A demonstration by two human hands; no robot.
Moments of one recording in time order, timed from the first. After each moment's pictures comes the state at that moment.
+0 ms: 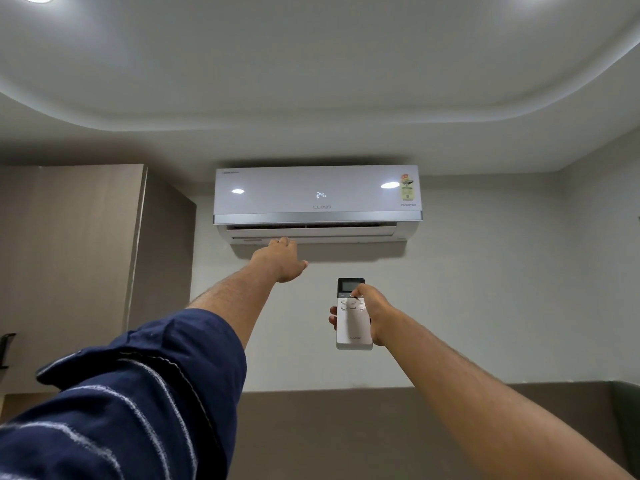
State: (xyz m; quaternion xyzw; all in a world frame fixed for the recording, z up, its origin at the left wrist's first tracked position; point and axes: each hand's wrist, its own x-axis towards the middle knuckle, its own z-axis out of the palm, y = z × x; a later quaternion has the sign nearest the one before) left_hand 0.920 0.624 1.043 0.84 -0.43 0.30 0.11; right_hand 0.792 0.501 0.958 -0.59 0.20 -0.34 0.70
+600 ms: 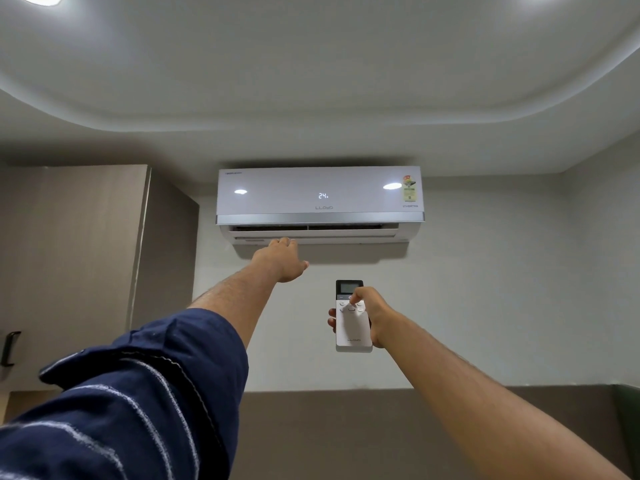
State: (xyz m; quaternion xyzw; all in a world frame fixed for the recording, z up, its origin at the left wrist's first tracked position) left_hand 0.918 0.628 1.043 0.85 -0.43 0.30 0.10; right_hand 0.789 0.508 0.955 -0.61 0.20 -0.33 0.69
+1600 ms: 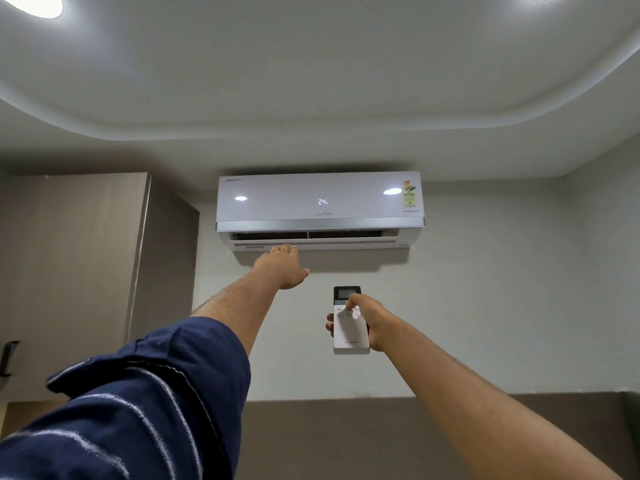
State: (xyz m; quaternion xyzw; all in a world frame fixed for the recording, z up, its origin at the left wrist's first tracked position) left_hand 0.926 0.613 1.045 0.85 -0.42 0.32 0.09; right_hand 0.793 0.500 0.959 -0.62 0.18 -0.33 0.69
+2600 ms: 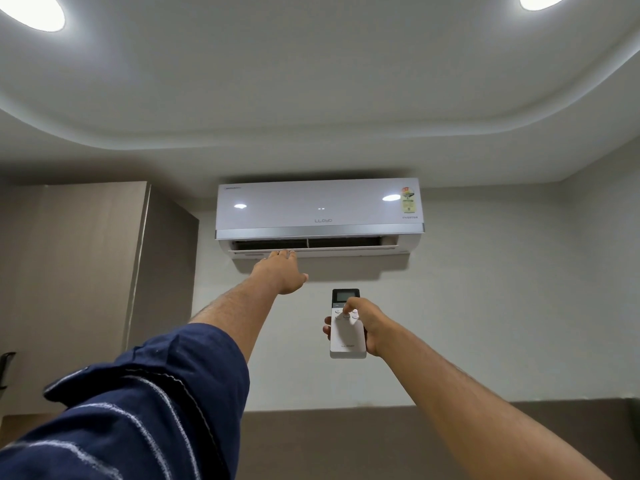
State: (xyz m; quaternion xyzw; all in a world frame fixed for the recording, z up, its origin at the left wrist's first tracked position) left_hand 0.928 0.612 1.052 0.84 -0.42 0.32 0.09; right_hand 0.799 0.498 0.964 -0.62 0.15 -0.33 0.70
